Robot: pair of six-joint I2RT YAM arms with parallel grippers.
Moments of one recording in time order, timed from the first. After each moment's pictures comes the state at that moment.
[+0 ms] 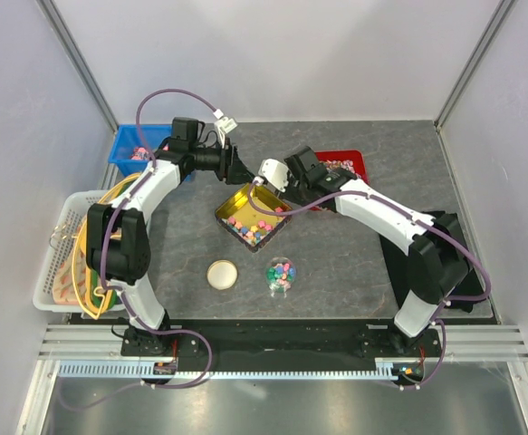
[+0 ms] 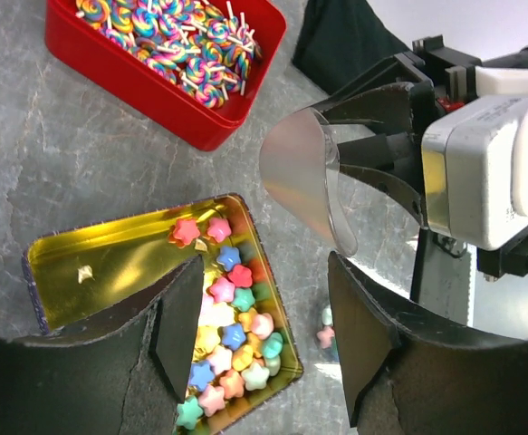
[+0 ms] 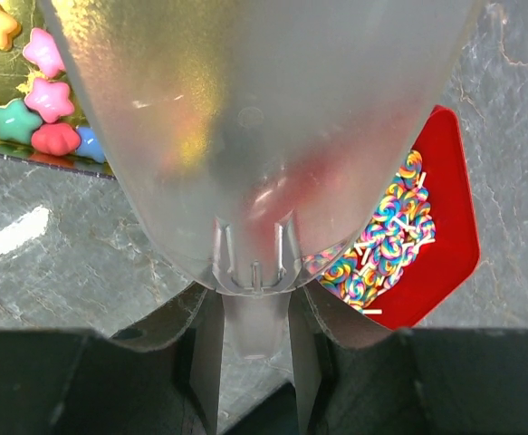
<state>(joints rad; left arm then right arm) -0.22 1.79 1.42 -0.30 1.06 0.05 0.67 1.71 1.41 -0.57 0.11 -0.62</state>
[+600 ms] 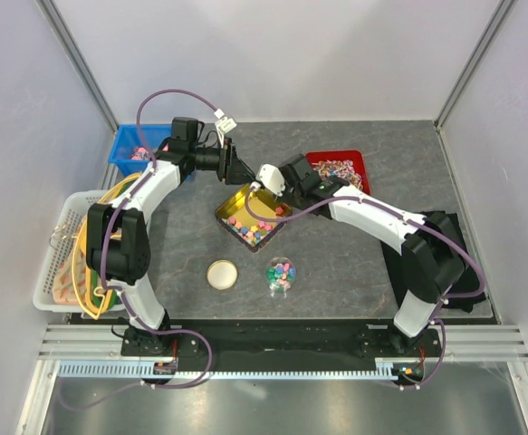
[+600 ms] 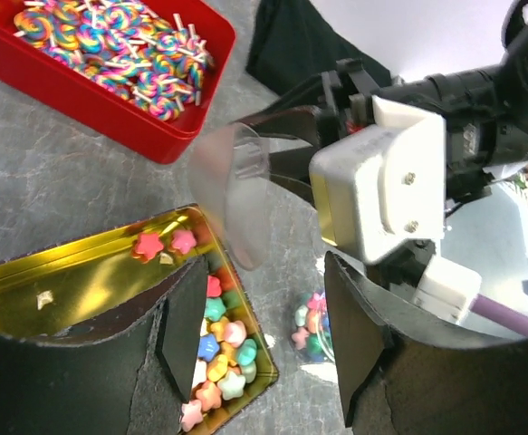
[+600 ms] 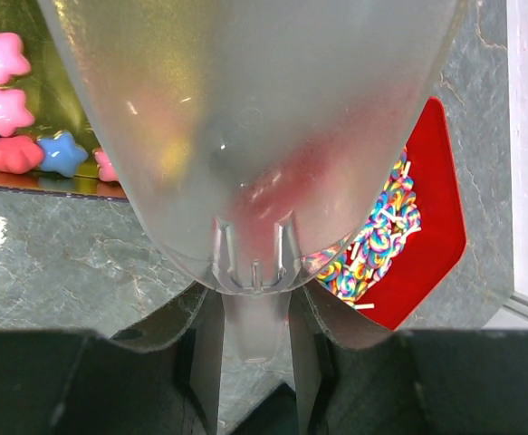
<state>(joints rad) -0.21 1.79 1.40 -0.26 1.18 0.02 0.70 1.73 1.35 -0.46 0.24 -0.60</state>
